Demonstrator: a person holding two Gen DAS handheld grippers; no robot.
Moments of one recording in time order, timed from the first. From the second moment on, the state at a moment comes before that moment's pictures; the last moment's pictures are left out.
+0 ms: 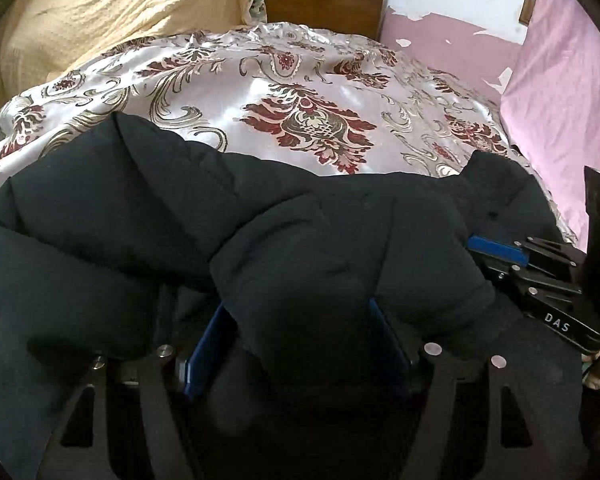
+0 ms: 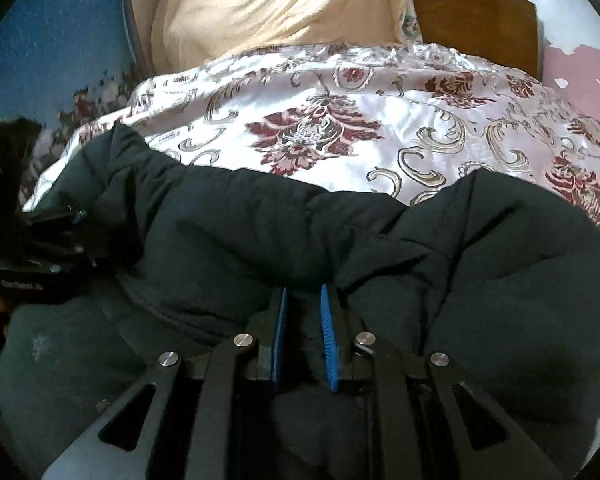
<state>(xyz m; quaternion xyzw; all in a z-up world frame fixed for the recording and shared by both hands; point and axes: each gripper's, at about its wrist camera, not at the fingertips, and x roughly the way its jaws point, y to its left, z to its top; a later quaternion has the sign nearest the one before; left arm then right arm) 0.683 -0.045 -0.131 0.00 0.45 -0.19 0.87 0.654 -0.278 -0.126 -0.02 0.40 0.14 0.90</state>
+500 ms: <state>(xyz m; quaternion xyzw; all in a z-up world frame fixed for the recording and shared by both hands) 0.600 -0.019 -0.086 -0.02 0.40 -0.12 0.91 0.572 -0.288 -0.081 0.01 0.35 0.13 0.93</state>
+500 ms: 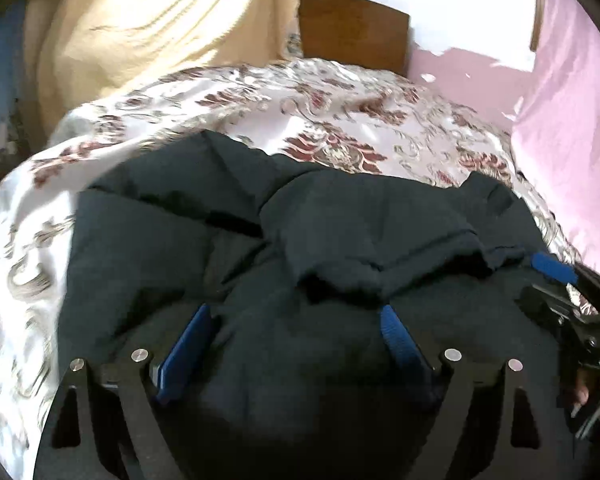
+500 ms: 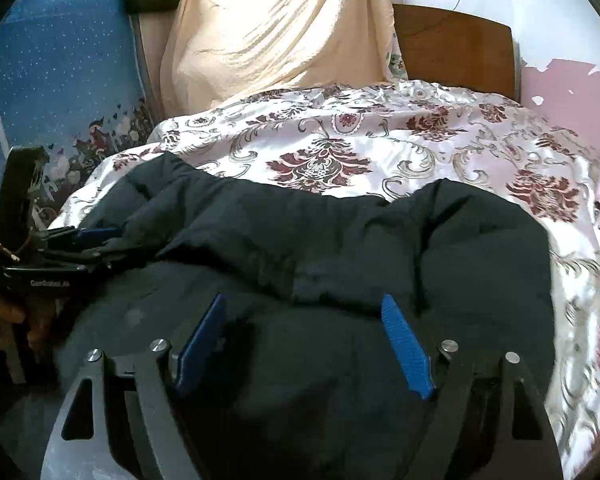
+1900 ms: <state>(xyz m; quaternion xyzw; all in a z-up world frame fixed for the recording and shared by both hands) 0.233 -0.006 0.068 -0.01 0.27 -0.06 0.96 0.225 -0.304 0.060 0.03 0.26 0.10 0.96</state>
